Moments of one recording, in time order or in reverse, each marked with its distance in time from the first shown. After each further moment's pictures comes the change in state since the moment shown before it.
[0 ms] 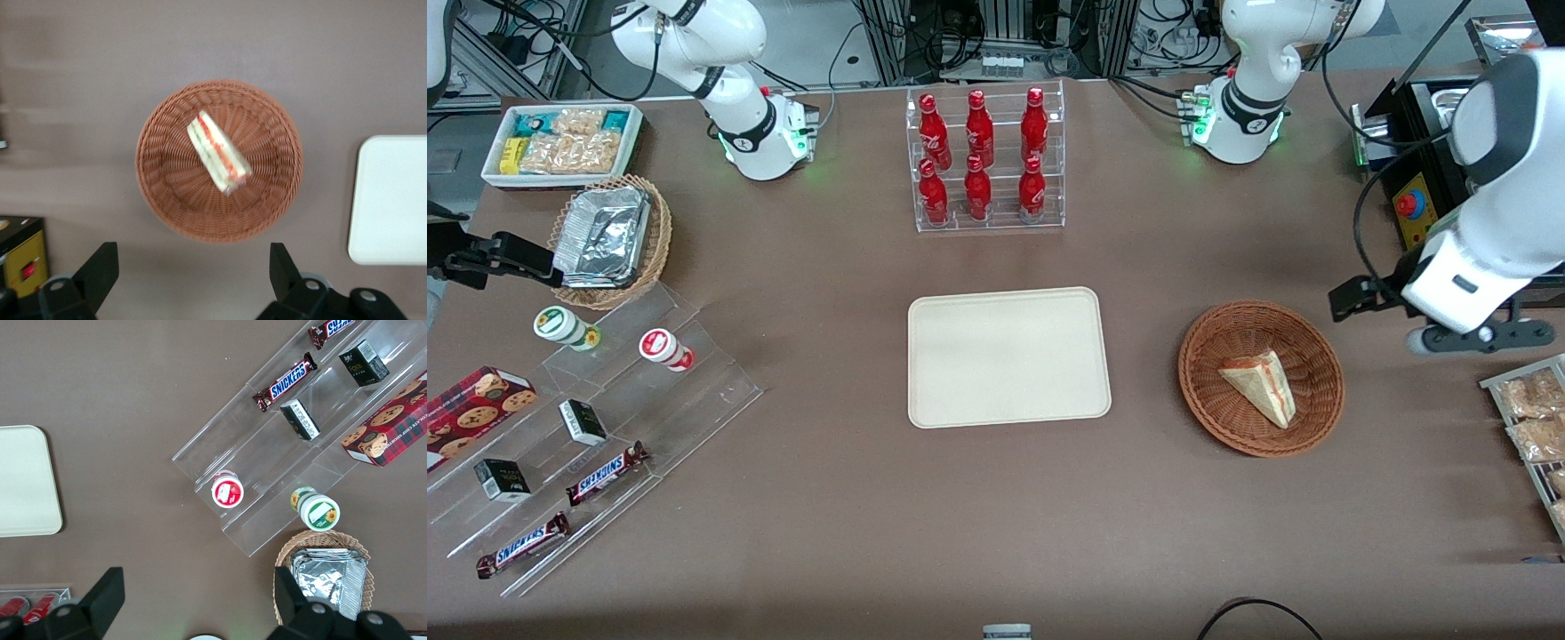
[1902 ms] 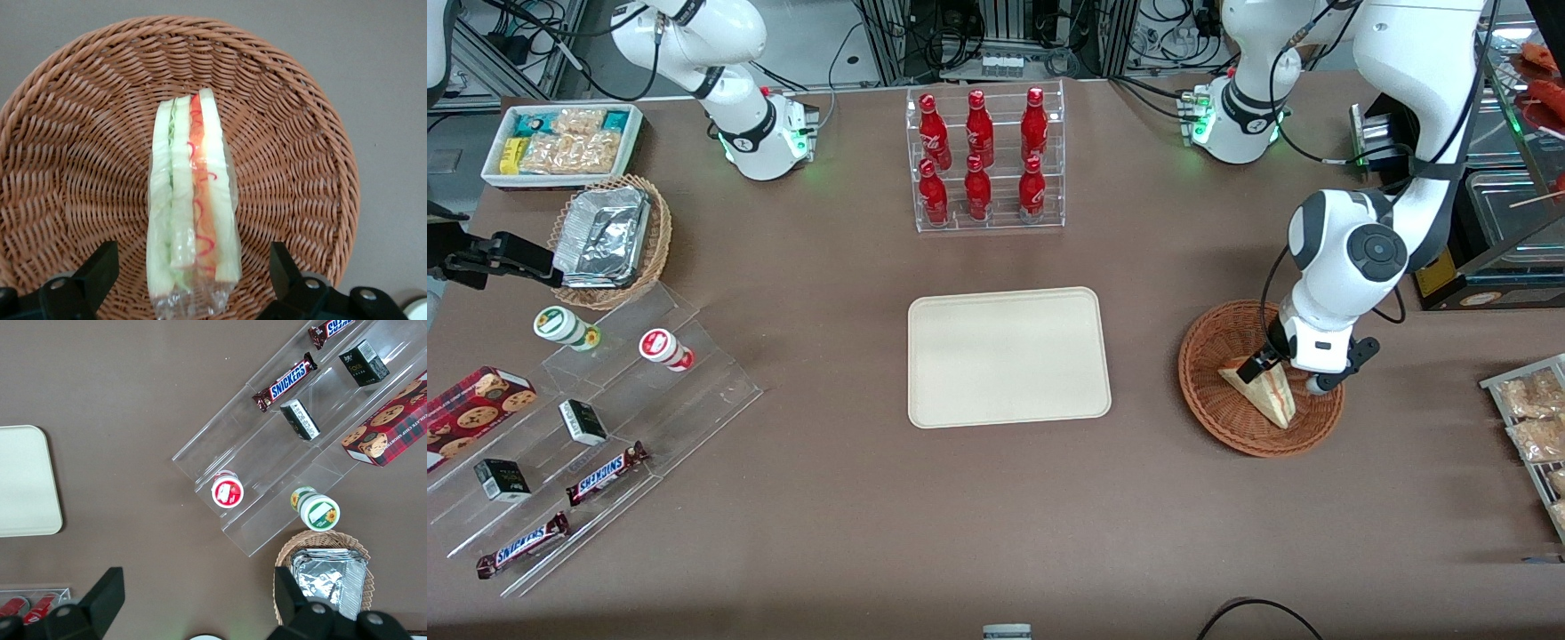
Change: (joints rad) arm -0.043 0.143 0.002 -0.511 0.001 0.795 -0.596
